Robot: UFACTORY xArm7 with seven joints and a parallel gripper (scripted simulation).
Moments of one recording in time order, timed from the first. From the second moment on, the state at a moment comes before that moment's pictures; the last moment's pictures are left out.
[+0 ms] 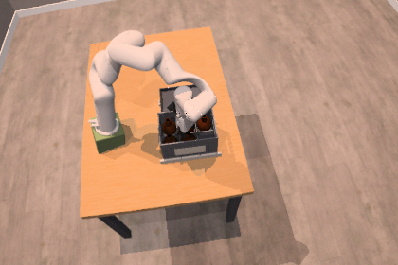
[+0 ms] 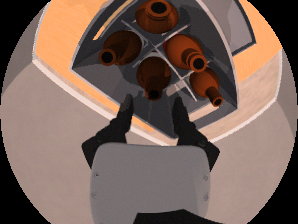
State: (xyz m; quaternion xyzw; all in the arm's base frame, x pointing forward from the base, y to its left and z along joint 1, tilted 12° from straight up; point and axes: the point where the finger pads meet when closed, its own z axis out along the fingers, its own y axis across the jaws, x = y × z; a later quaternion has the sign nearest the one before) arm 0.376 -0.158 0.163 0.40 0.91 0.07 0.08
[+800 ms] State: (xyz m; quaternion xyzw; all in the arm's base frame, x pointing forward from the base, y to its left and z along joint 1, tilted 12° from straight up) arm 0.377 -0.158 0.158 0.40 0.91 0.07 0.08
